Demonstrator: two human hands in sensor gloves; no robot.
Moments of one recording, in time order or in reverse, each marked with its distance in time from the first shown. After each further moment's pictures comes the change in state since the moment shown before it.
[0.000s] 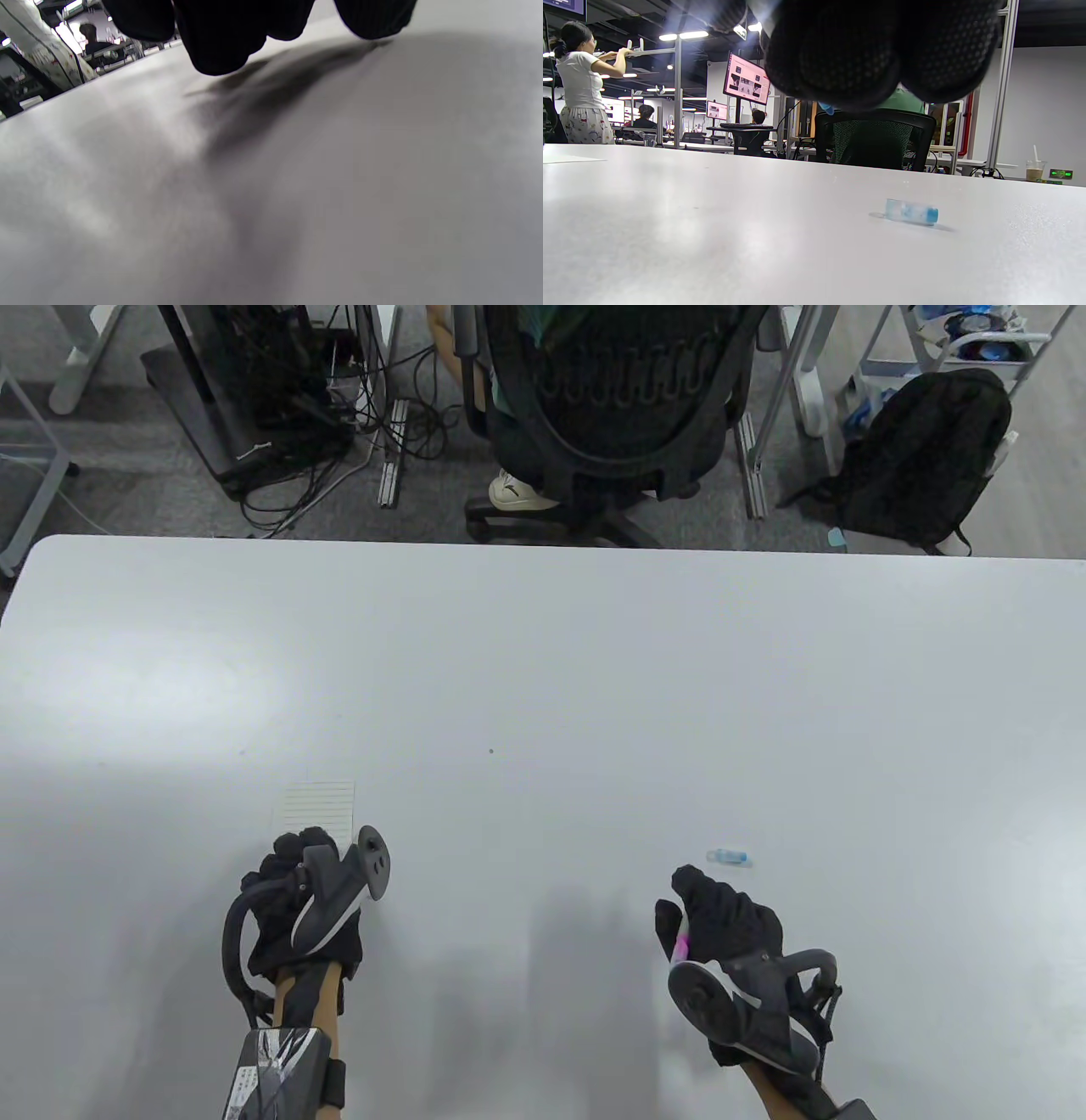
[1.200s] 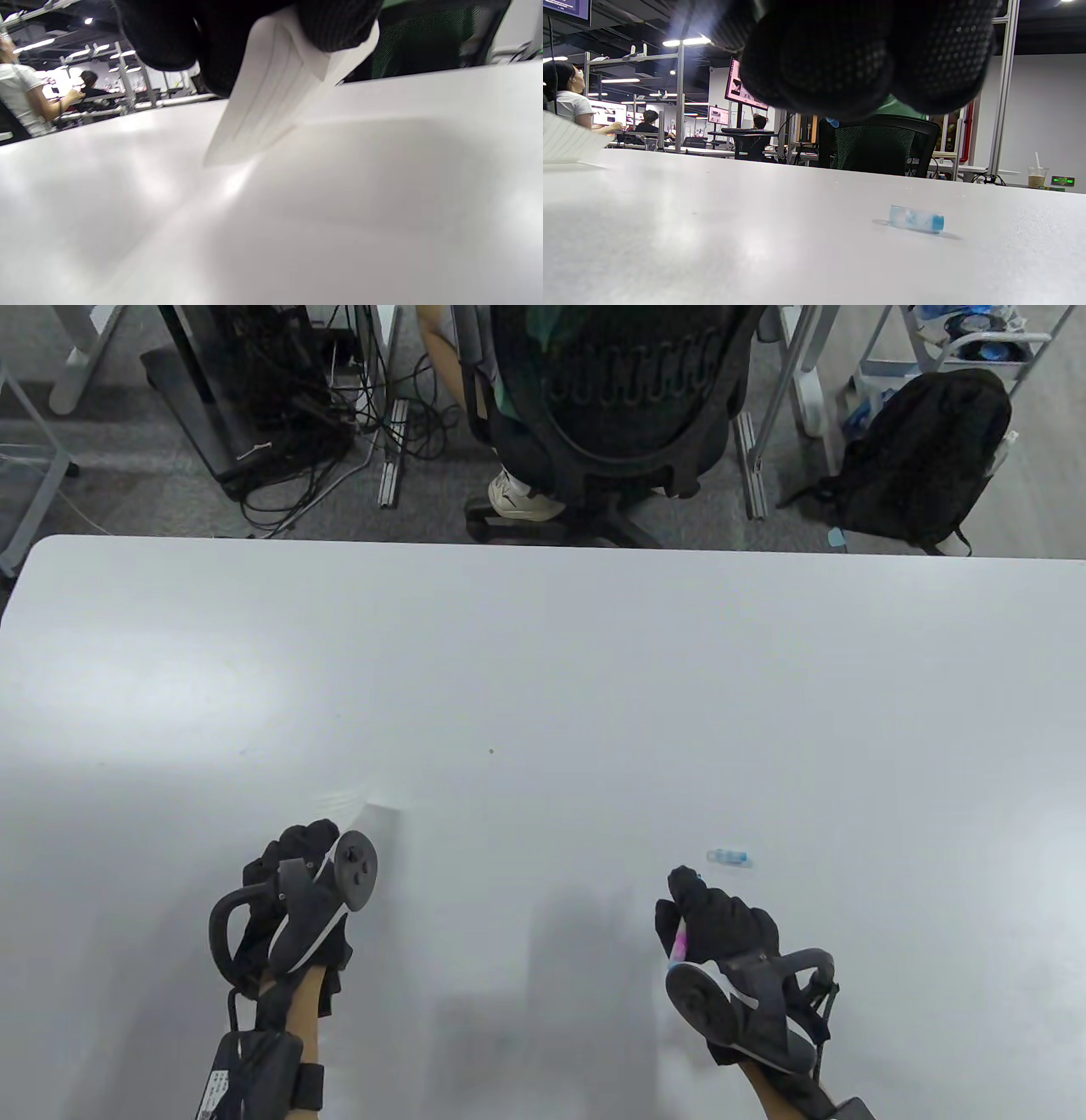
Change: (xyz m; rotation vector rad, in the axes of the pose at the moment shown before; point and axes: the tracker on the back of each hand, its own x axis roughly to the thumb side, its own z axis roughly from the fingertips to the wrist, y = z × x) left_hand -0.009 0.031 0.022 0.320 -0.079 0.135; right_hand 0.001 0.001 -0.001 -0.028 -0.003 -0.001
